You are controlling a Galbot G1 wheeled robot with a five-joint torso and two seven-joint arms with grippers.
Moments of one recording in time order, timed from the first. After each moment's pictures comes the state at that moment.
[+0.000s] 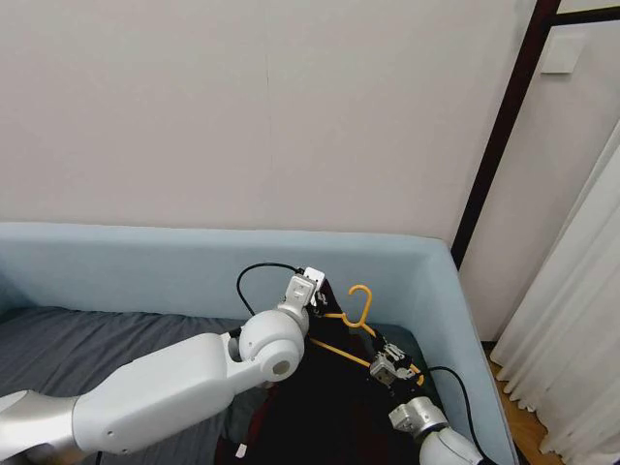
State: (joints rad) left arm 0.13 -0.87 0.65 -1.92 -1.22 0.57 -0.87; right arm -0.99 0.88 -0.15 1.69 -0.27 -0.09 0.41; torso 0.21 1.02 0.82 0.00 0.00
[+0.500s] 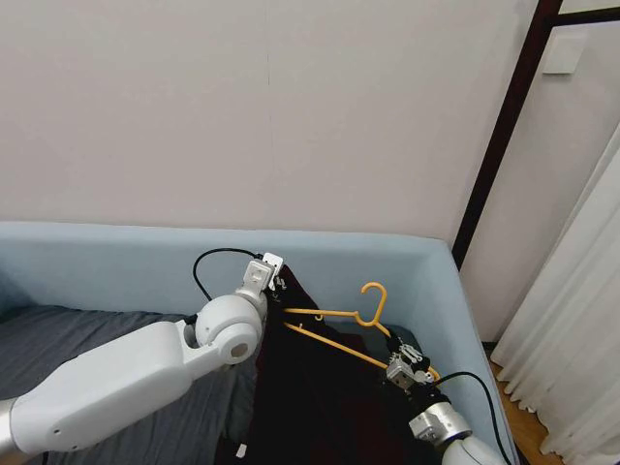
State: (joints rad) left arm 0.11 -0.77 0.63 -1.94 -1.22 0.59 -0.85; right arm -1.08 0.83 -0.06 1.78 -0.29 -0.08 0.41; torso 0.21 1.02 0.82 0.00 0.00
